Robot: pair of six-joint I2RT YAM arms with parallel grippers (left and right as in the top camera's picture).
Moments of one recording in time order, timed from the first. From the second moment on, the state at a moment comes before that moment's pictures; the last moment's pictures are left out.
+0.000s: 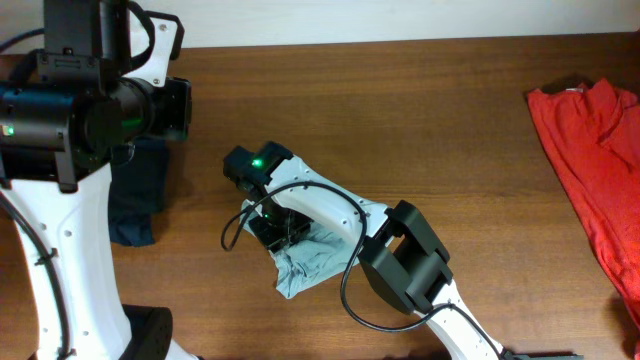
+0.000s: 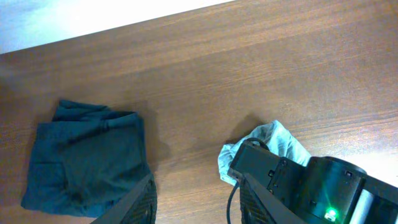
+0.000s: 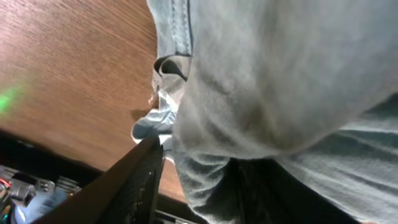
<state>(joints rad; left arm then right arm) -0.13 1.76 2.54 -1.68 0.00 0.09 0.86 2.36 2.04 -1.40 -0.21 0.24</state>
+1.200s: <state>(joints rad) -0.13 1.76 2.54 -1.68 -0.02 0.09 0.60 2.33 2.04 -1.58 -0.28 0.09</state>
